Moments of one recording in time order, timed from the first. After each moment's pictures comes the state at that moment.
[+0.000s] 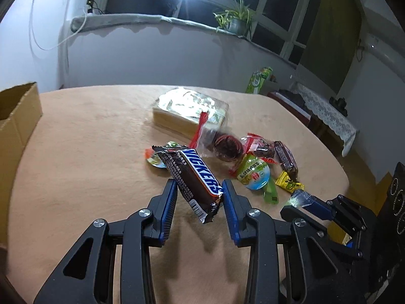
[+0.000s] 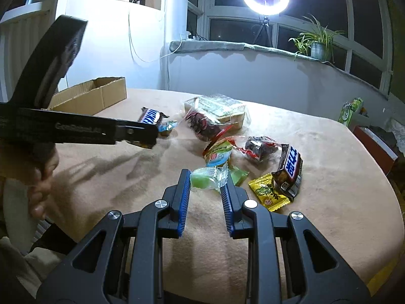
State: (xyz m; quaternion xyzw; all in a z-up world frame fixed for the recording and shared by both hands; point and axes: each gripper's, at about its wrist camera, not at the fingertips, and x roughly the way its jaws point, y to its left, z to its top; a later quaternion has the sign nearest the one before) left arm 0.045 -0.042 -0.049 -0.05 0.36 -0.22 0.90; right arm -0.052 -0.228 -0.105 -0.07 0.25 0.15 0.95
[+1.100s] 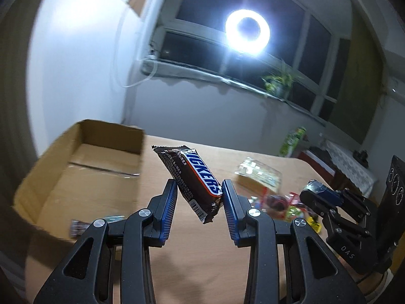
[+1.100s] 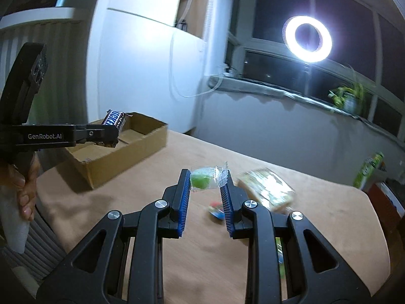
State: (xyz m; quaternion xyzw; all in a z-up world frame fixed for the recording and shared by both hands) left arm 0.010 0.101 0.009 -0.12 0.25 -0.10 0.96; right arm -0.023 -0.112 -0.025 -0.12 0.17 0.24 0.95
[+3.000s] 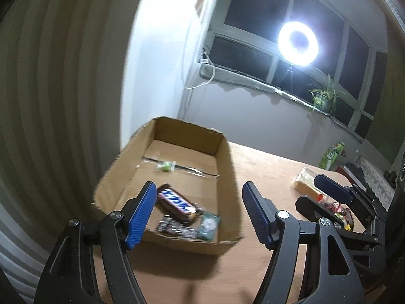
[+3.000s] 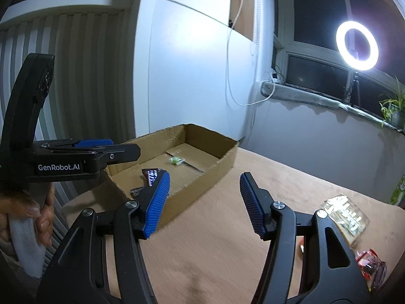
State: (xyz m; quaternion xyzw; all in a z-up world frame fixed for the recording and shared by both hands) left arm -0.003 0.174 0.000 -0.13 0.25 0.00 0.96; right arm -0.014 -0.015 -0.038 -0.11 0.17 0.32 0.93
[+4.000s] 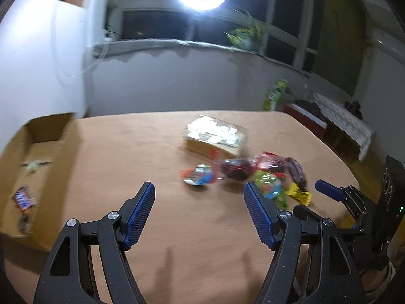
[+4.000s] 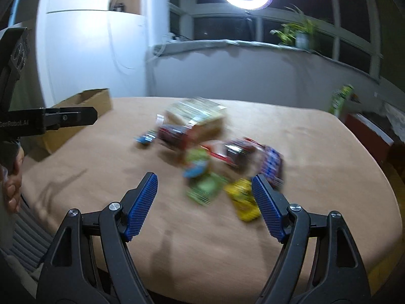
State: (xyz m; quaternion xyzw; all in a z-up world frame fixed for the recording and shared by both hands) left arm 0.033 -0.034 -0.018 -0.02 0.32 -0.18 0.93; right arm -0.035 -0.272 -0.101 -0.02 0.27 0.11 0.96
